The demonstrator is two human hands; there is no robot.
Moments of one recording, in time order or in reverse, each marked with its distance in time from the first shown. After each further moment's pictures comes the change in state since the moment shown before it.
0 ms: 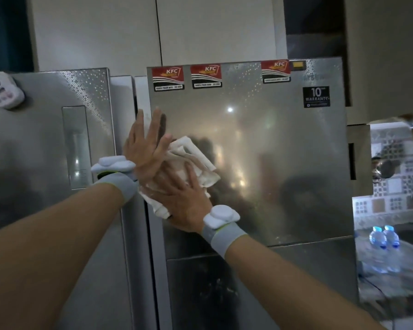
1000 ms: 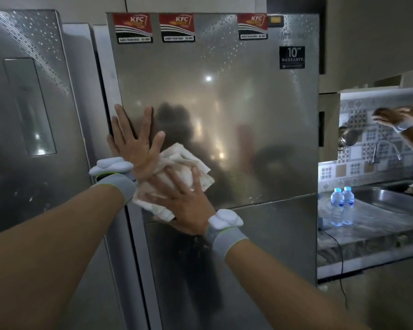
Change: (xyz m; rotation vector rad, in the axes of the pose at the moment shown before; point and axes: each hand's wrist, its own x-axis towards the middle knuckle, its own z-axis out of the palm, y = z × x) left_hand -0.064 0.037 0.066 0.069 0.144 -0.199; right_hand -0.097 -0.016 0.036 0.086 -0.103 0.065
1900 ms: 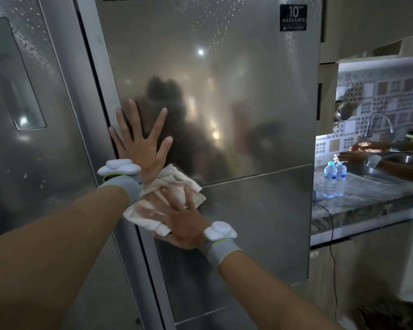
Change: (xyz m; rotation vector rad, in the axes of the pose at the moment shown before) left_hand -0.053 -0.011 0.010 0.122 -0.104 0.188; right_hand -0.056 -0.067 0.037 0.322 -0.159 0.015
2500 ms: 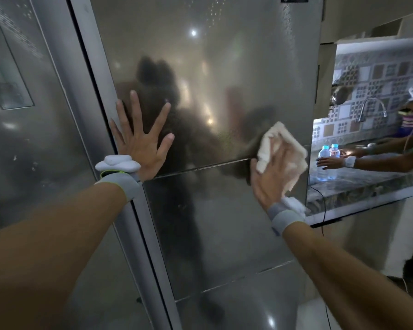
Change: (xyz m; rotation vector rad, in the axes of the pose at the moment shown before) left_hand -0.030 0.001 -0.005 -0.053 -0.128 0.100; right_hand -0.091 0.105 -0.059 0.155 0.650 1.053
